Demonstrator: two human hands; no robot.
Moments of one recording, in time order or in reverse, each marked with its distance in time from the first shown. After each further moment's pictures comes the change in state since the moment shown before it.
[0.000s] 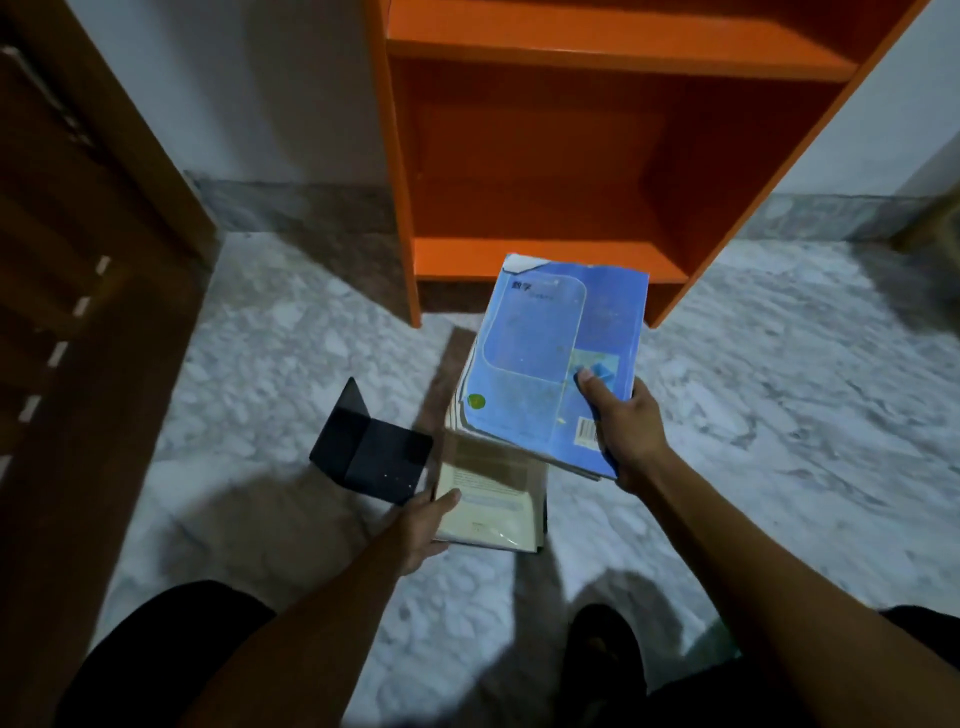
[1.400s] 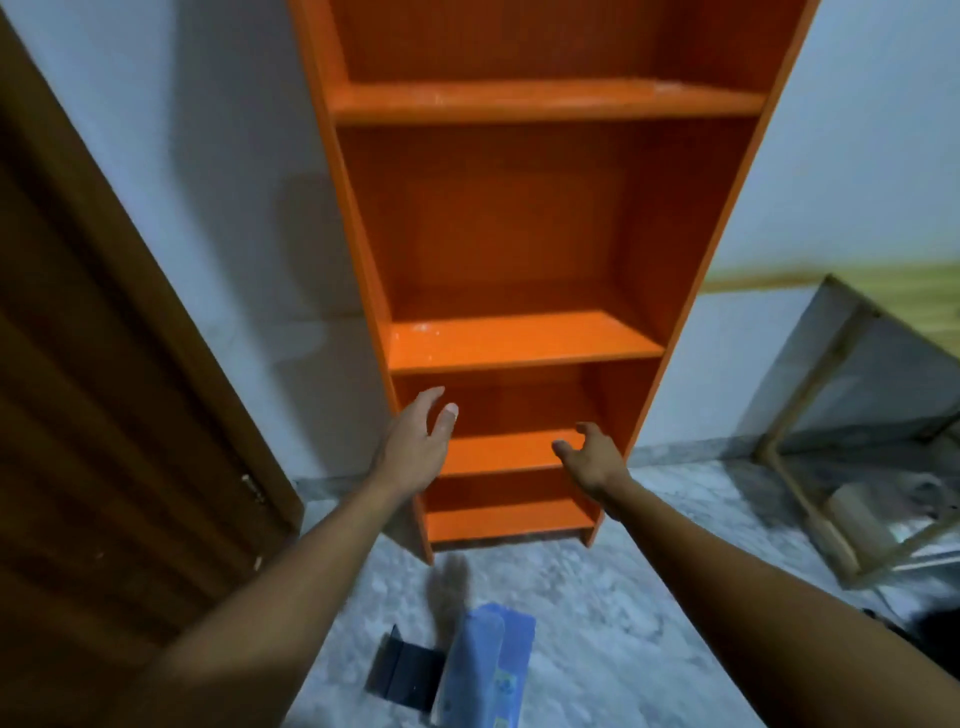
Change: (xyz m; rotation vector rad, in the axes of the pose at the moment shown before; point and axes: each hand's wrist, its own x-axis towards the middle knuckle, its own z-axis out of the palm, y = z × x) left_hand -0.531 0.489 0.135 0.796 0.301 1.022; right_hand -0.102 -0.543 0.011 -0.777 0.009 -0.101
